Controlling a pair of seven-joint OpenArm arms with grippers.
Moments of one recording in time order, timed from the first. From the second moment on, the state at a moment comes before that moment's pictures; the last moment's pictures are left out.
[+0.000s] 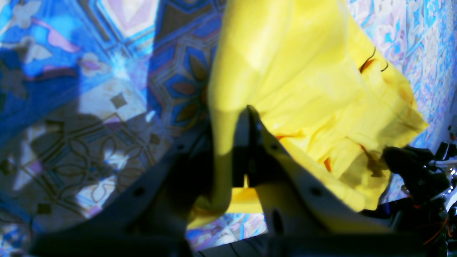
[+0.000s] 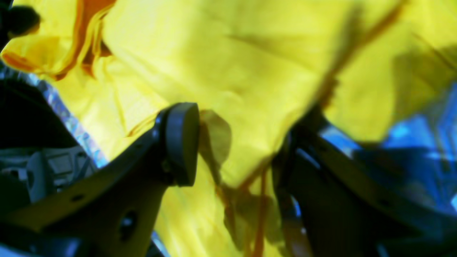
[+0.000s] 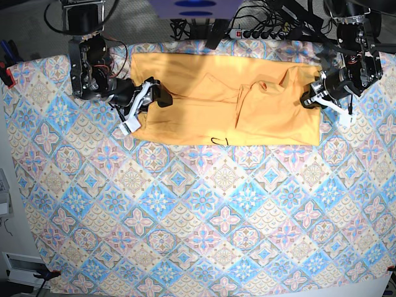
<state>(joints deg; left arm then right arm) 17.7 -18.7 -23.9 87.0 -53.0 -7.1 58.5 -8.0 11.0 0.9 71.5 35.2 40.1 -44.7</state>
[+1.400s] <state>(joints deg) 14.2 -8.7 -17.2 87.0 -46.1 -7.2 56.2 2.5 9.4 -5.5 86.2 33.4 39.6 -54.3</state>
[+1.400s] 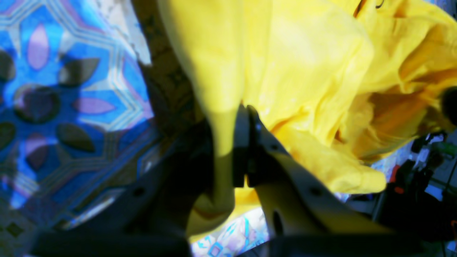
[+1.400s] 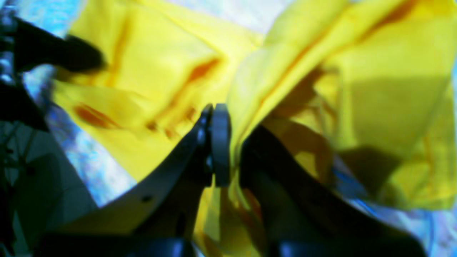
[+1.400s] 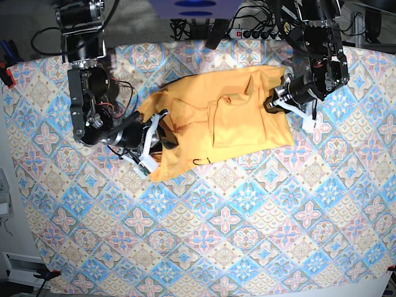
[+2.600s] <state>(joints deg) 14.2 -8.8 -17.3 81.4 -47.0 -7.5 50.1 8.3 -2.5 -31.1 72.3 33.2 39.5 -40.5</state>
